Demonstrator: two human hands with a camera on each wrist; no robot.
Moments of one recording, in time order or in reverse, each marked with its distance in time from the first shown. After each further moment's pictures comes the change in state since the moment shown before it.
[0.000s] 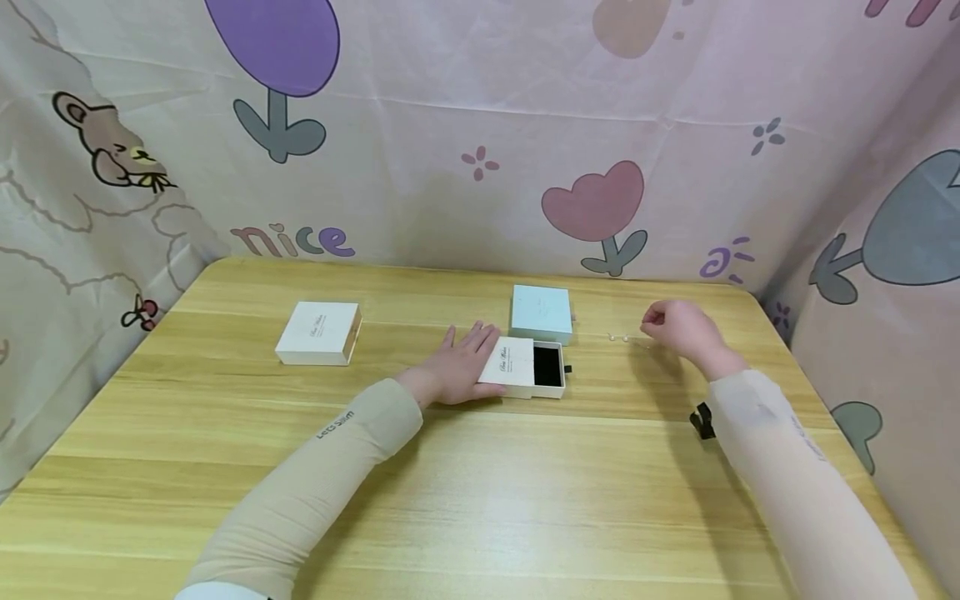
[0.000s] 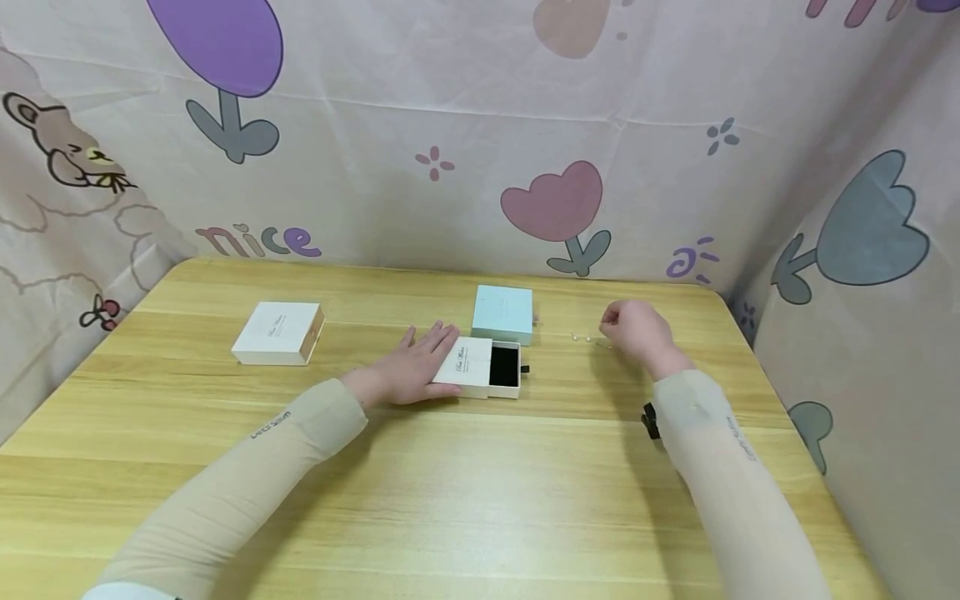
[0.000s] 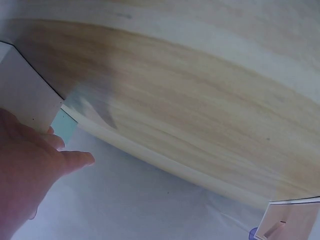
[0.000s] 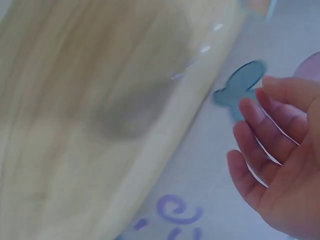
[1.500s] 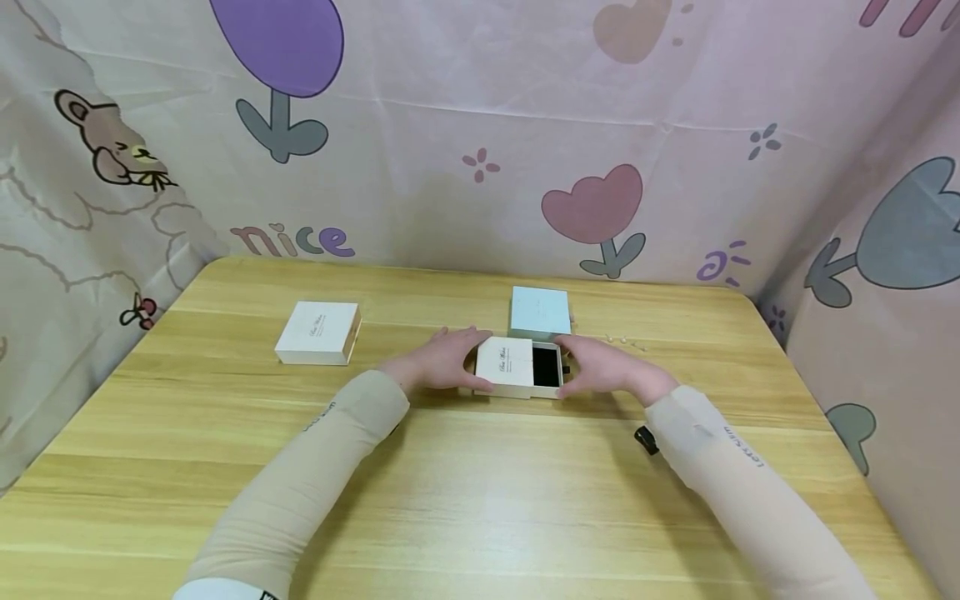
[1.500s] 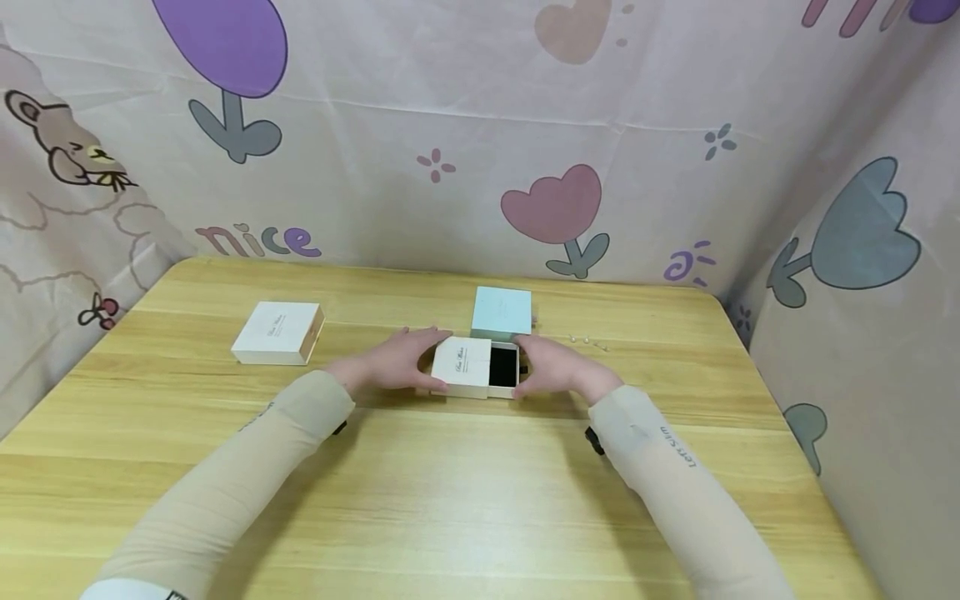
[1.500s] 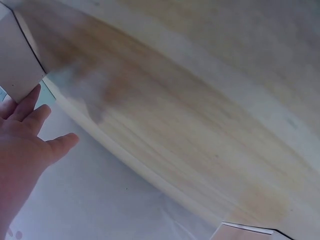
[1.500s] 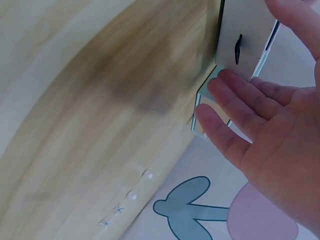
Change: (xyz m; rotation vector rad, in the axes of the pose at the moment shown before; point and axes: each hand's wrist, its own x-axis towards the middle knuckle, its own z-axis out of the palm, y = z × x) left_hand 0.003 -0.023 -0.005 -0.325 0.029 -0.039; right_hand -0.005 -0.083 0.054 0.026 -0.324 -0.269
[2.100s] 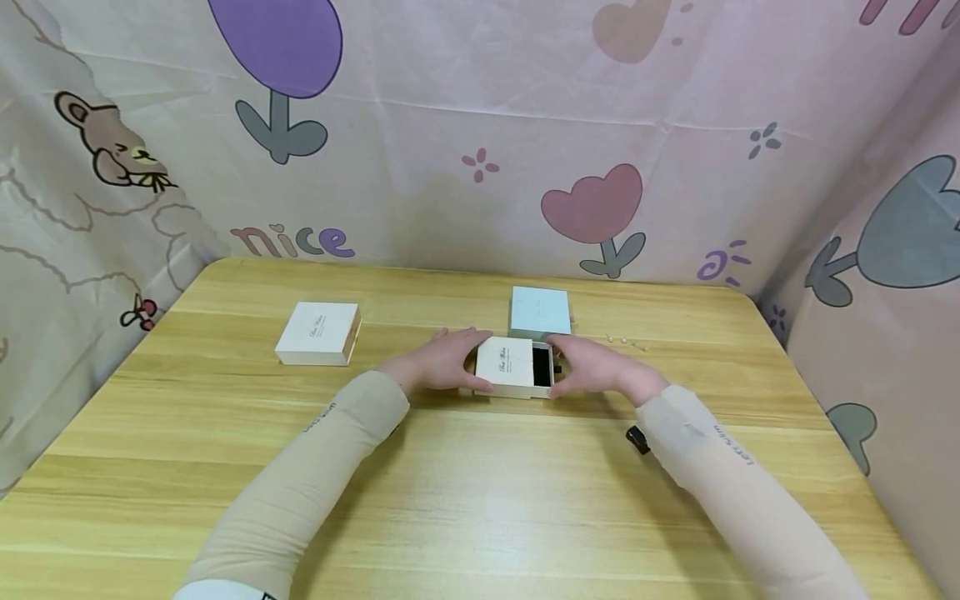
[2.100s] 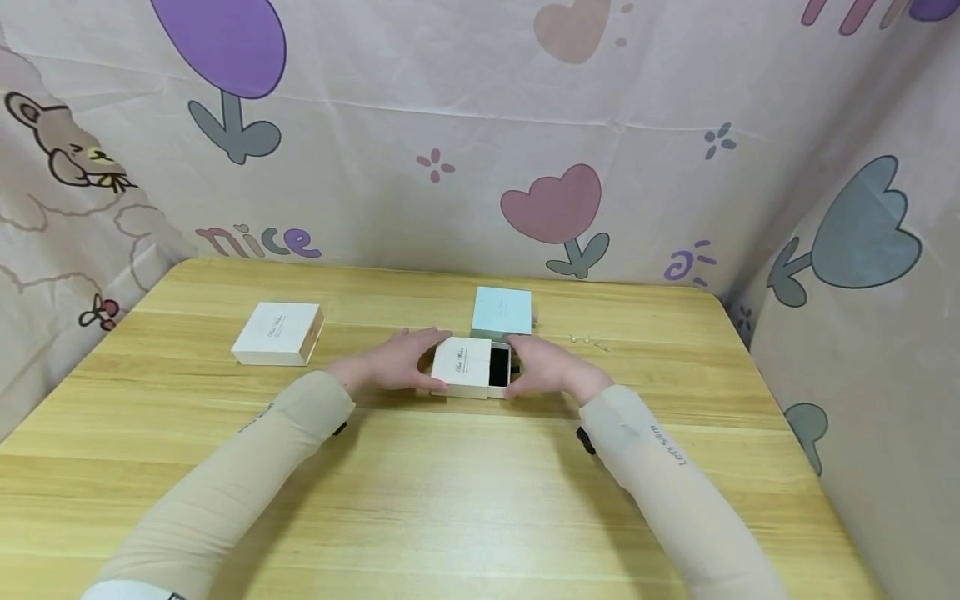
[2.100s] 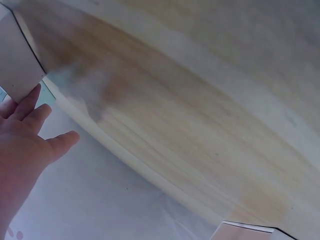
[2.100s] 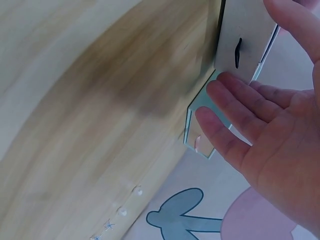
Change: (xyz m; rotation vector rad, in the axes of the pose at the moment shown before) left_hand 0.000 0.001 -0.001 -0.009 -0.009 -0.001; right_hand 0.007 -0.008 0.004 -0.037 0.025 -0.047
